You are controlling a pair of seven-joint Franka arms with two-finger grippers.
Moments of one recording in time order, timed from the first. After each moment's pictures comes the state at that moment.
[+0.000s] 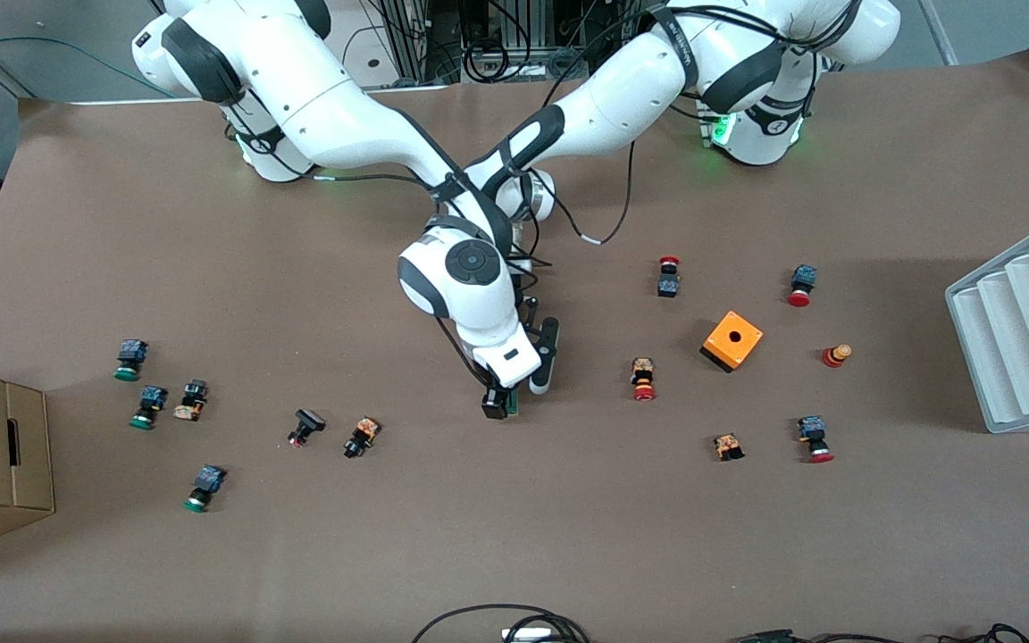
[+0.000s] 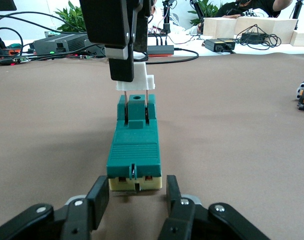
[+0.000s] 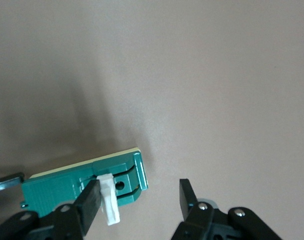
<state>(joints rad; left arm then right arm) -0.81 0.96 -0.37 -1.70 1.96 1.91 -2.49 0.74 0.76 -0.05 -1.48 -0.15 2.47 -0.54</state>
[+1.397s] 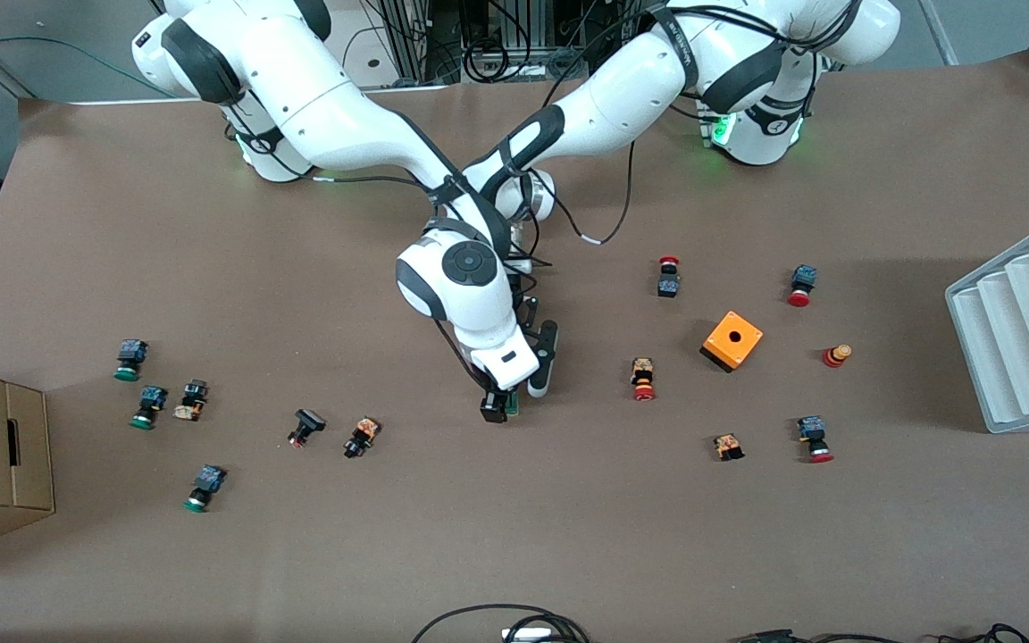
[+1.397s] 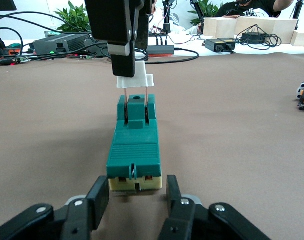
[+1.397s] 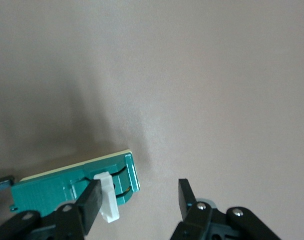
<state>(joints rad) -0.81 0.96 -0.37 -1.70 1.96 1.91 -2.49 0.74 0.77 -0.06 -1.47 -0.15 2.50 -0.54</state>
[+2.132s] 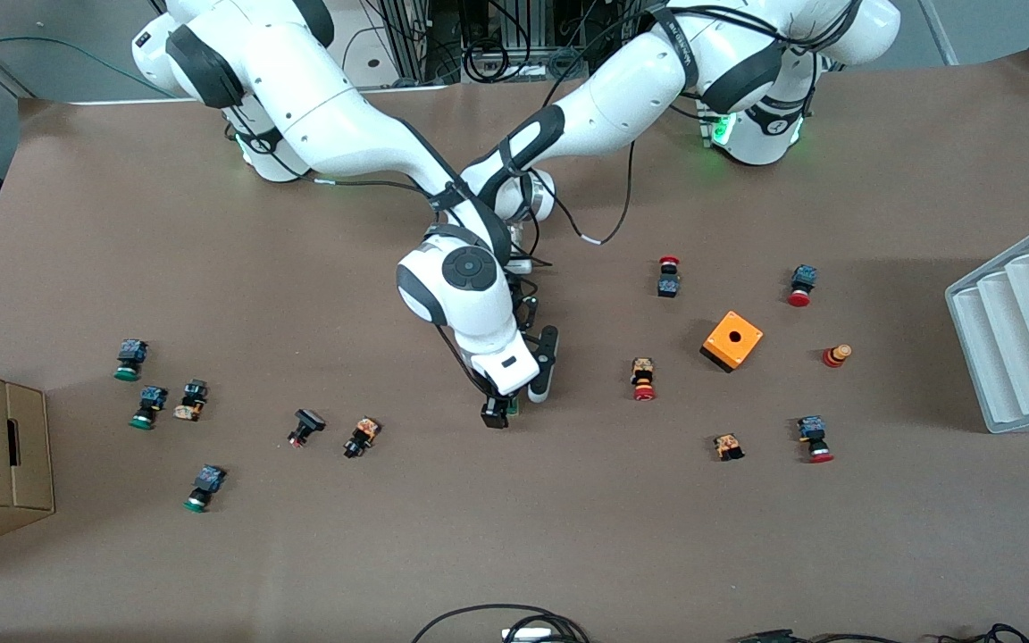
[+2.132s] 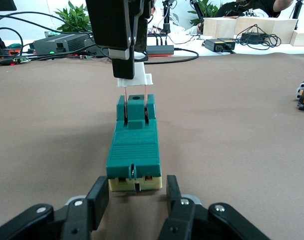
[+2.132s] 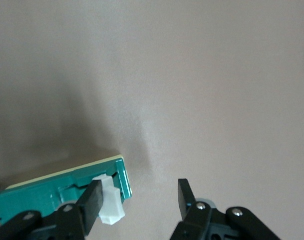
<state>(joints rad) -0.81 0.96 -0.37 -1.70 1.96 1.91 -2.49 0.74 0.80 -0.07 -1.45 -0.15 2.52 -0.54</state>
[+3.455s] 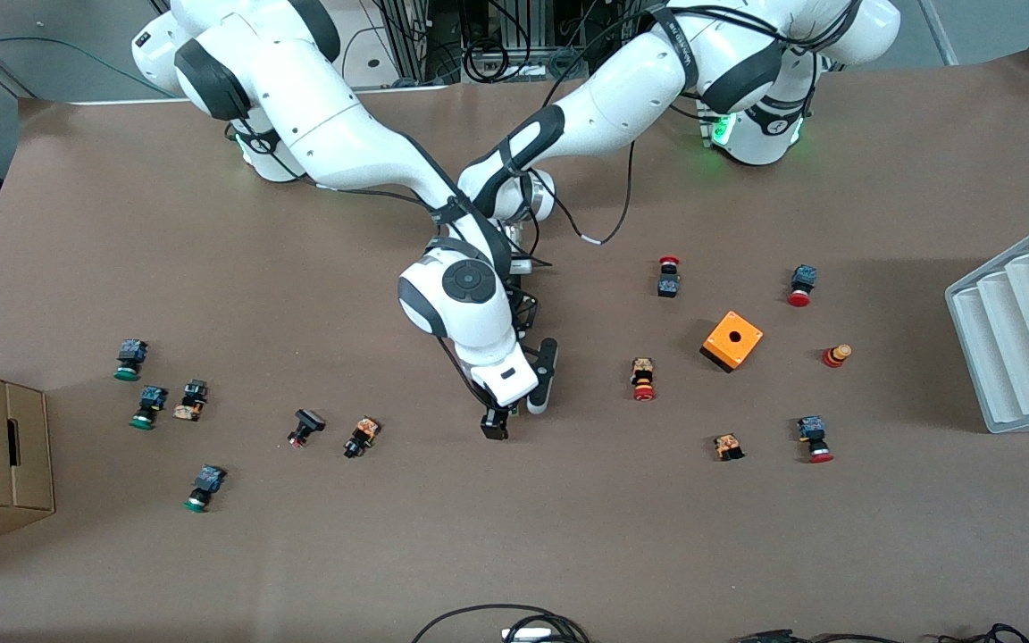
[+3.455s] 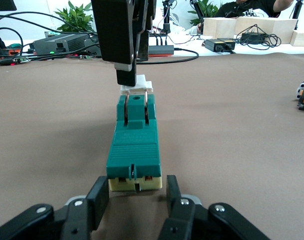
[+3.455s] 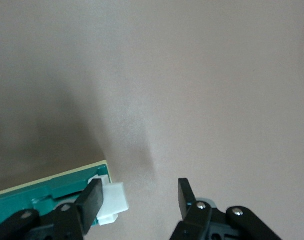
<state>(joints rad) -0.81 0.96 -0.37 -1.70 1.96 1.91 -2.49 0.74 0.85 -0.08 -1.40 -0.15 2.54 -0.54</state>
